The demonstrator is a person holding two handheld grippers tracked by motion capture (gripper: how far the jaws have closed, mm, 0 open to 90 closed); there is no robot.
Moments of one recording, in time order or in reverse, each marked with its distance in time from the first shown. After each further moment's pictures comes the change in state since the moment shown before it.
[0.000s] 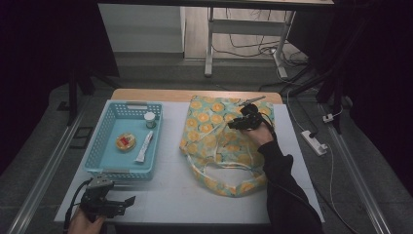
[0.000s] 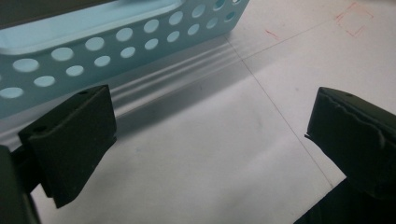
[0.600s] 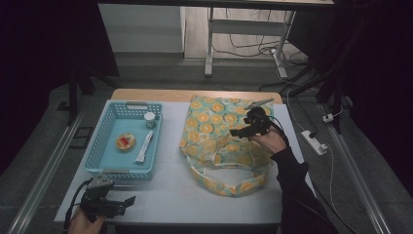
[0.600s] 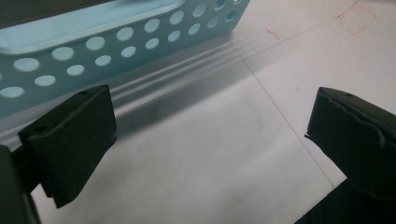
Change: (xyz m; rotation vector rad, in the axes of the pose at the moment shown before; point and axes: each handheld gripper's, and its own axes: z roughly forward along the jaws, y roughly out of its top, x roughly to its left) left arm 0.000 0.000 0.000 0.003 0.005 -0.001; right arm 0.033 -0.010 -0.046 -0.008 0.012 -0.069
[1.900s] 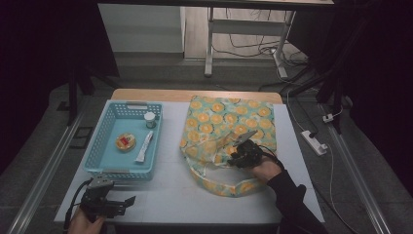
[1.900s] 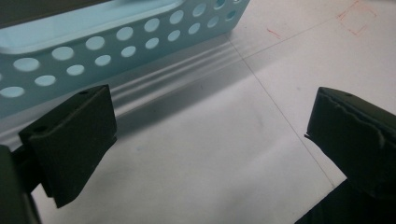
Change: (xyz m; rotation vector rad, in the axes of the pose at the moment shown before) left arm 0.000 0.000 0.000 0.002 0.003 0.002; right arm 0.054 -0.068 0.027 0.171 0.068 -0.226
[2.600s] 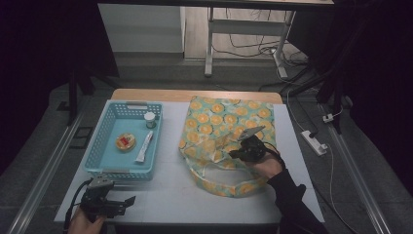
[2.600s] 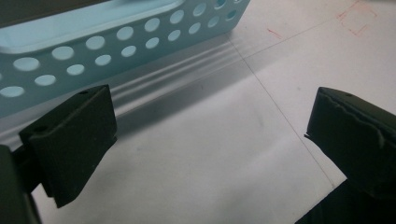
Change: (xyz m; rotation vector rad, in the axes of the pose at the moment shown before) left arm 0.000 0.000 0.000 0.000 0.001 -0.001; right arm -0.004 0.008 -0.023 -0.116 0.039 0.054
